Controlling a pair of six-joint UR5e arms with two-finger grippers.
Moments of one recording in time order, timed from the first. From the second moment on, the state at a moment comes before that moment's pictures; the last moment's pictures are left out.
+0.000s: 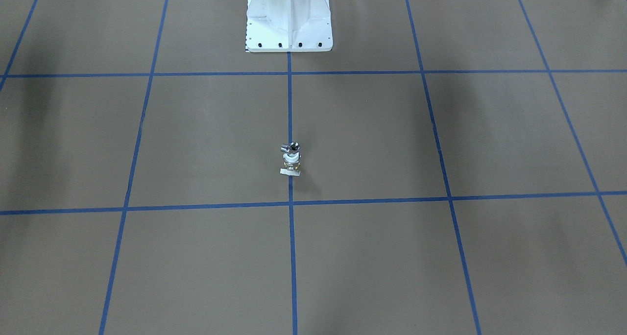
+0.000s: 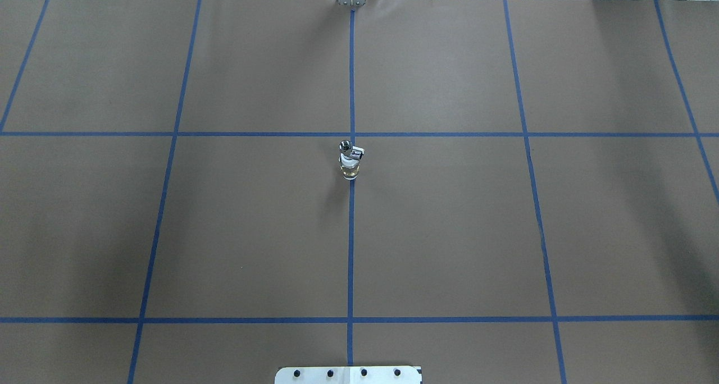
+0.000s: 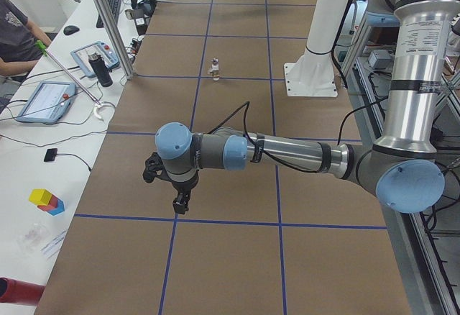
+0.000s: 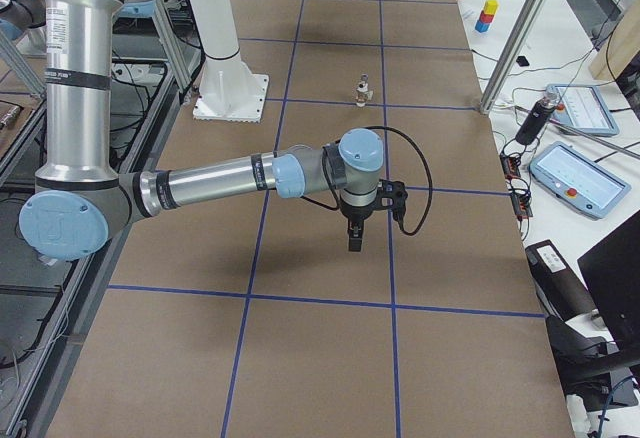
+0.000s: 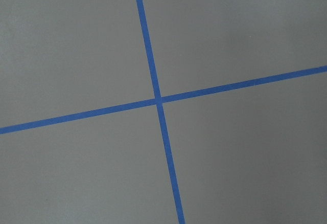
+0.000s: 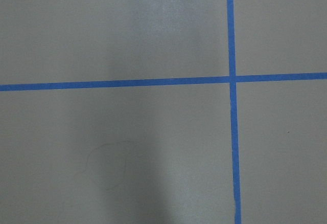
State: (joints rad) left arm -1.58 -1.63 -1.65 -1.48 -2.39 0.17; right arm 1.46 -1.65 1.86 -1.58 2.34 0.26
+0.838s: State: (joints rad) left arm -1.59 -1.60 -1.65 -1.48 -2.39 0.18; right arm 1.49 -1.65 1.82 -1.58 2.33 0.17
